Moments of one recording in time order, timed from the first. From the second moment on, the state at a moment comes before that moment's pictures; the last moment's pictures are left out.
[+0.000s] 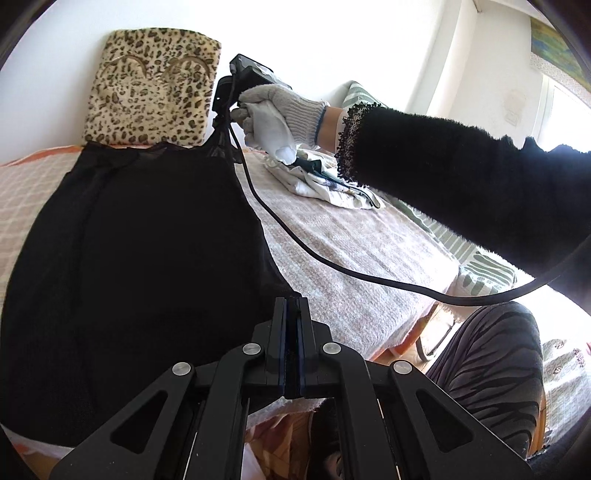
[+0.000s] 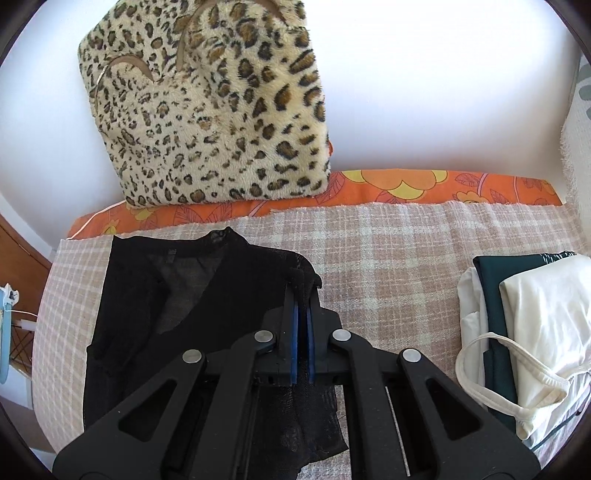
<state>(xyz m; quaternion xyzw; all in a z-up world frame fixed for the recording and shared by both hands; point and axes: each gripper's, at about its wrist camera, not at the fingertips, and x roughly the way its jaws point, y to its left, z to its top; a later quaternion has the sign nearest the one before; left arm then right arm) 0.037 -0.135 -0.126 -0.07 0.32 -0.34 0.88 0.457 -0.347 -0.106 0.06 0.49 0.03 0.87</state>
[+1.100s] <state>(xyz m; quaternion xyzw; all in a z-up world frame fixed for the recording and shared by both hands) 0.022 -0.067 -0.141 -0.14 0.33 -0.24 0.90 0.486 -0.132 -0.133 -0.11 0.51 0.07 0.85</state>
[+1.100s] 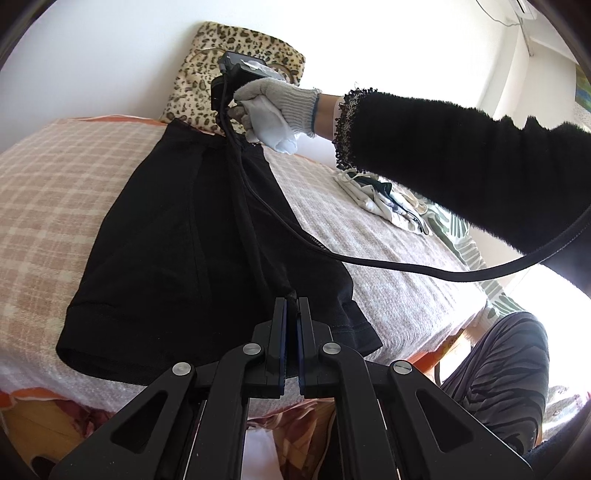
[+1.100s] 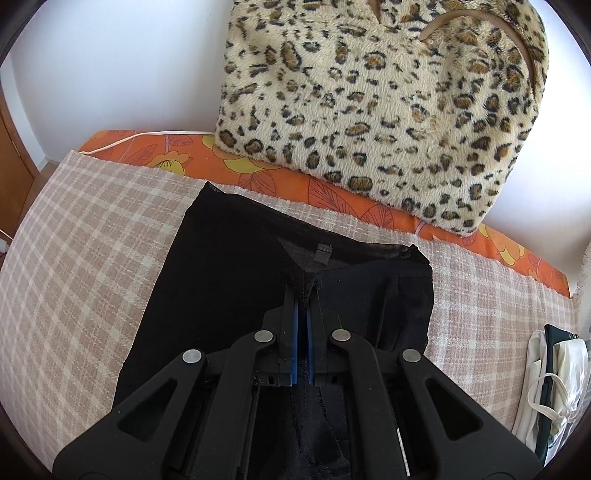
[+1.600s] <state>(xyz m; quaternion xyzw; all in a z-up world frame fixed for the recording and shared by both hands) 0.026 -0.055 -0.139 -0.15 0.37 -0.22 0.89 0.481 -0.132 -0.114 -0.06 0.51 0.11 0.85</state>
